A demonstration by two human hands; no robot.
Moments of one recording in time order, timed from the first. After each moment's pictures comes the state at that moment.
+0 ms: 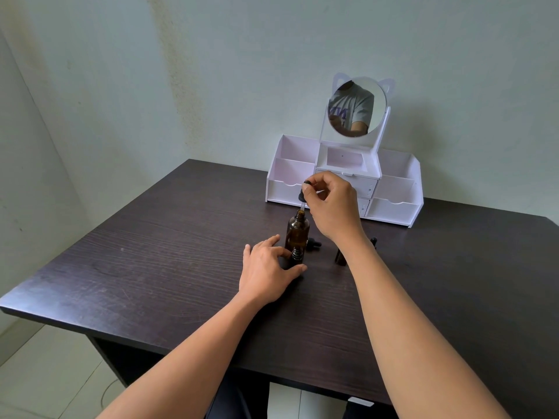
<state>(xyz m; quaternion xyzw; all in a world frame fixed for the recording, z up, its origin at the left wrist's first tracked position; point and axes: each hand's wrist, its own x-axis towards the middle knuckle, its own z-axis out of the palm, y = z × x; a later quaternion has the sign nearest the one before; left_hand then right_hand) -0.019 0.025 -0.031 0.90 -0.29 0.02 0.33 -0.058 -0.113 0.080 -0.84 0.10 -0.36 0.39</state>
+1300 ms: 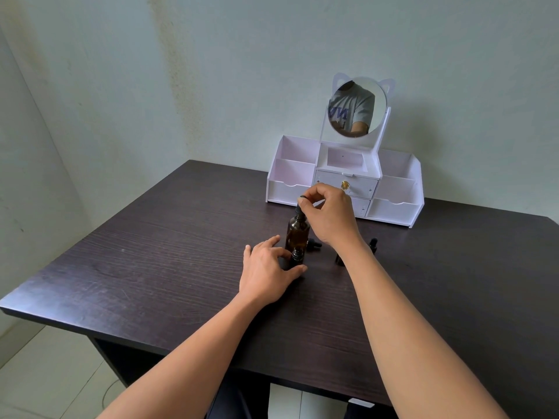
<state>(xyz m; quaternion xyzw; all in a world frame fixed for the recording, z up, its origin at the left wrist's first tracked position) -0.019 0.023 -0.034 0.90 -0.28 0.02 0.33 -0.056 -0.115 0.067 -0.88 0.13 -0.31 0.35</state>
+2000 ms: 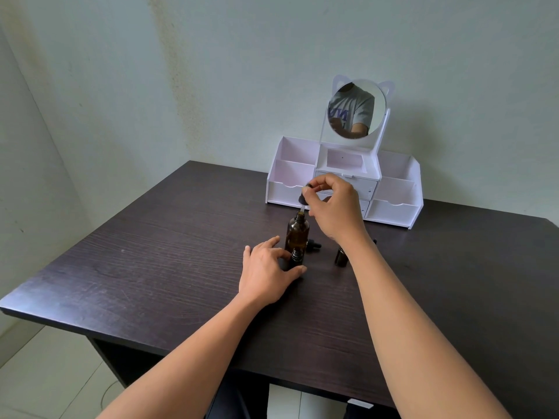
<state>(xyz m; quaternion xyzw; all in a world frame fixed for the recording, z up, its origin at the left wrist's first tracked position) -0.020 0.024 -0.031 0.90 -0.28 0.02 0.33 -0.059 -0.118 0.079 -0.85 0.12 -0.34 0.39</state>
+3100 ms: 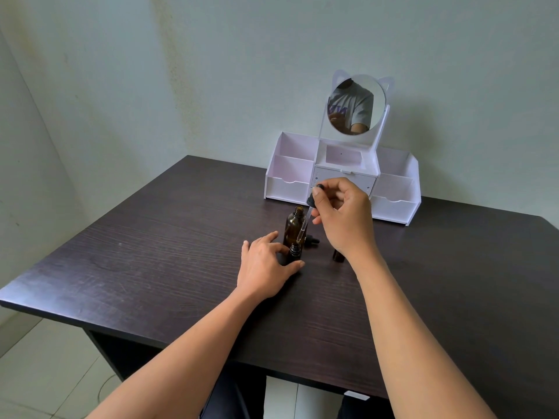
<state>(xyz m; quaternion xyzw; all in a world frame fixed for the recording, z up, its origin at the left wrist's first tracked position) -0.020 0.025 -0.031 0.90 -0.29 0.01 0.34 -0.092 -0.108 0.073 -0.79 0.08 -0.38 0.47</state>
